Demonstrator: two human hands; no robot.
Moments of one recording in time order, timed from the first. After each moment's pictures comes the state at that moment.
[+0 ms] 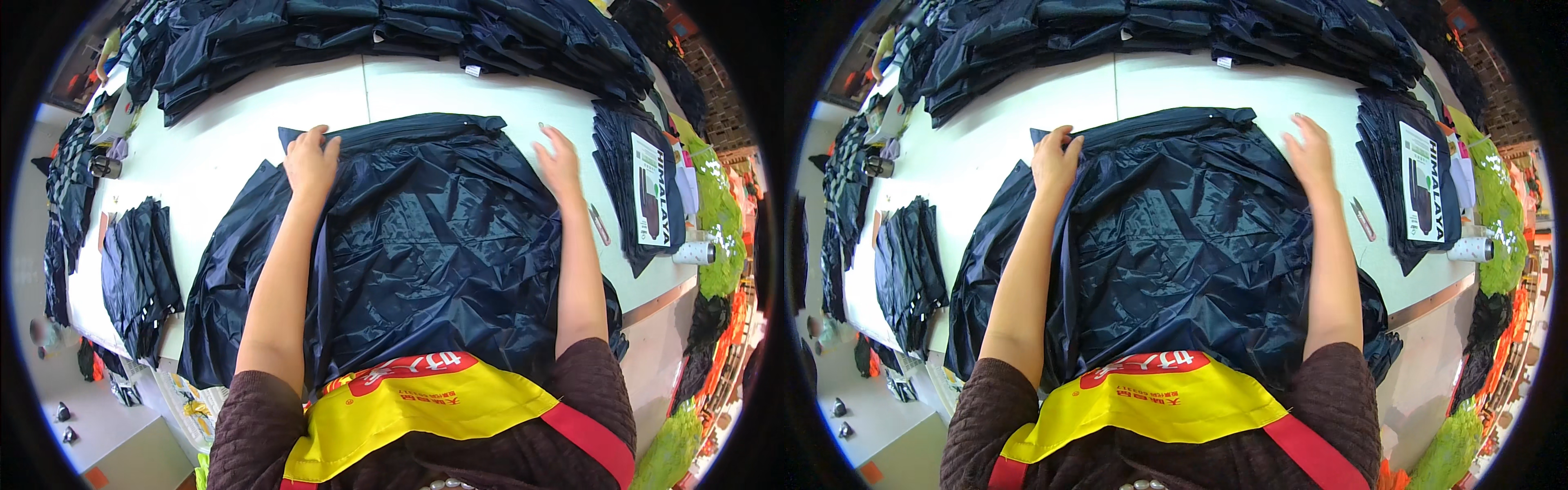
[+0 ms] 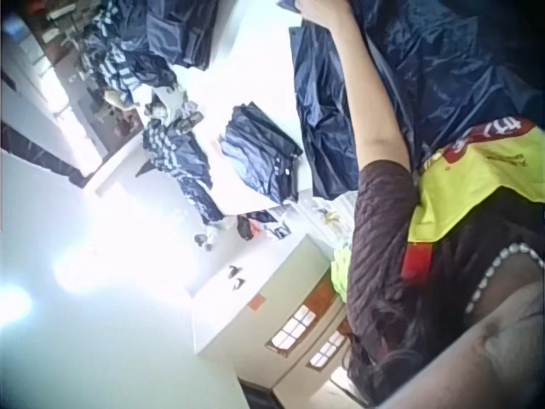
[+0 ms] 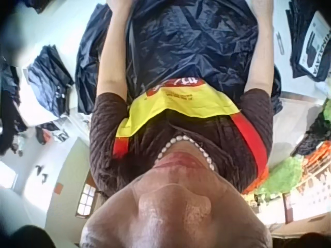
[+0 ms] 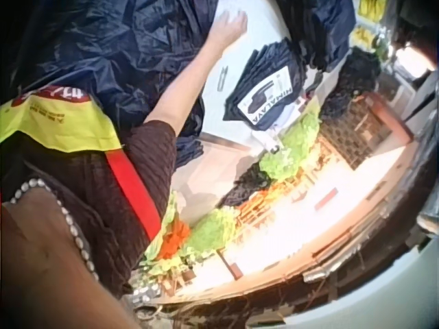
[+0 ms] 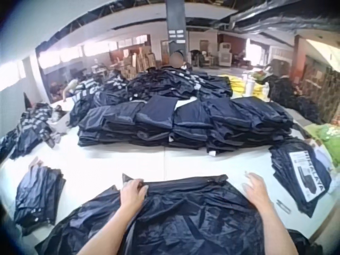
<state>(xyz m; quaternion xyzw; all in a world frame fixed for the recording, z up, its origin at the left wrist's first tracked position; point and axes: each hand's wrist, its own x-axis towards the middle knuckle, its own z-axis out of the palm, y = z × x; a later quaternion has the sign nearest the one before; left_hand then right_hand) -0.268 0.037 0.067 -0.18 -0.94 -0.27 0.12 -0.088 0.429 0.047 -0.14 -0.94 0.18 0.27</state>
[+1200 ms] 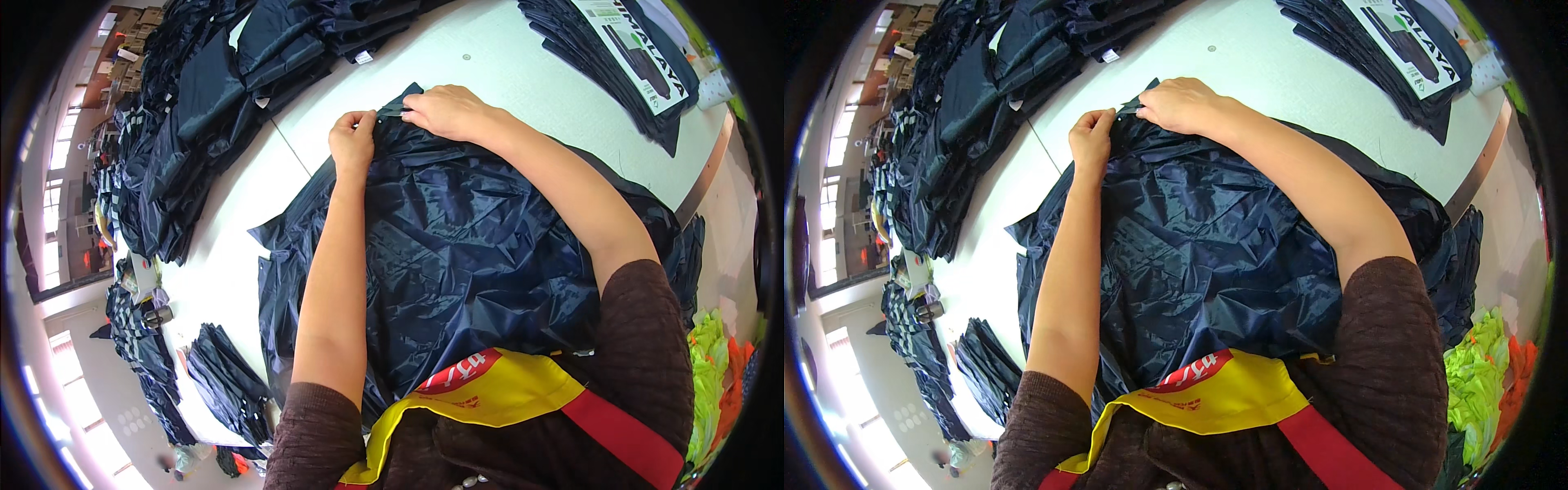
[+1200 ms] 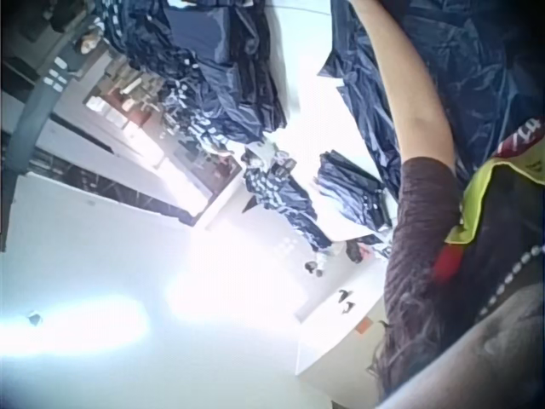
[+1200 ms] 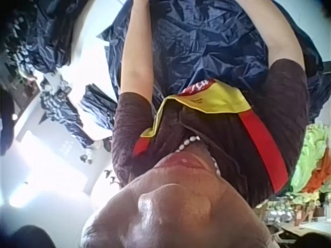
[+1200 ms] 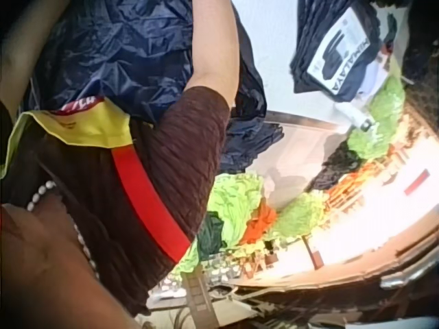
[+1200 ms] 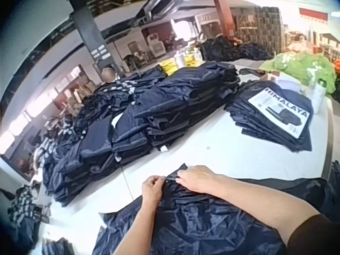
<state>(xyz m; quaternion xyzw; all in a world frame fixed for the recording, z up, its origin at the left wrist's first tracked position) -0.274 0.238 0.024 -0.26 -0.82 -0.51 -0.11 -0.135 0.380 0.072 -0.11 -0.97 0.23 0.03</state>
